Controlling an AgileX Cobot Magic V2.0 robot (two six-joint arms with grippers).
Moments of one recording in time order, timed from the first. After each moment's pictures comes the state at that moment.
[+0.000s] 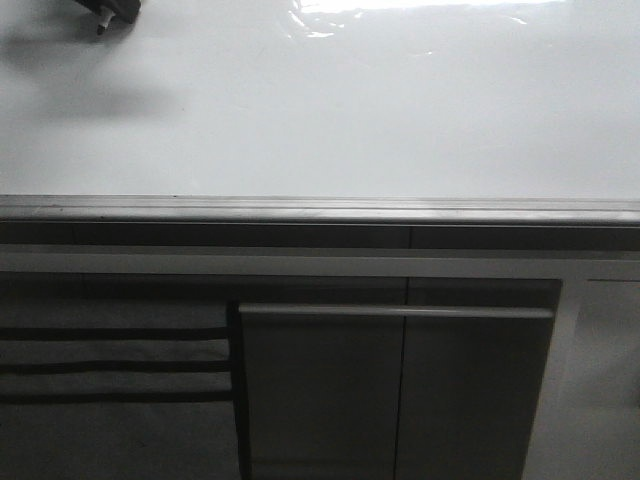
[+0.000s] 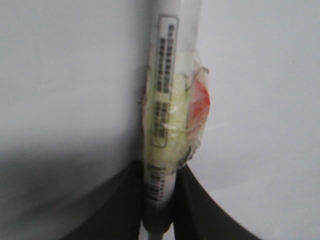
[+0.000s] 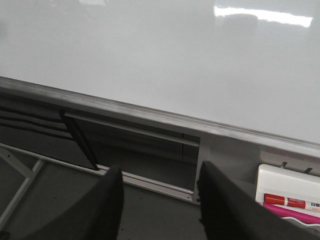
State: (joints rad) left arm -0.29 1.64 -1.43 0.05 0.48 0.03; right arm 0.00 0.60 -0.78 0.36 0.80 -0.35
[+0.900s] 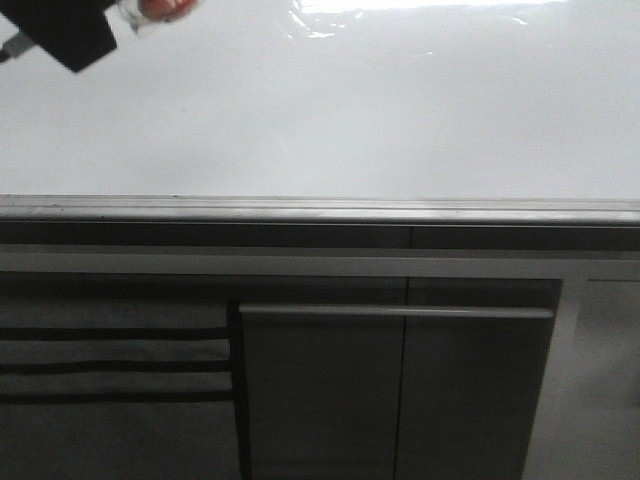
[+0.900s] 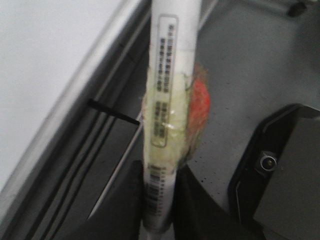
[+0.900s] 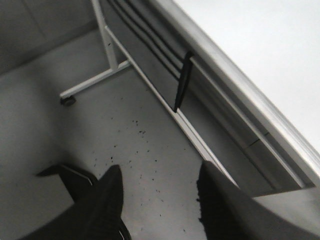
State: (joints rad) left arm -0.75 1.20 -1.15 -0.04 1.01 0.48; right arm 0.50 0.95 -1.00 0.35 0.95 -0.62
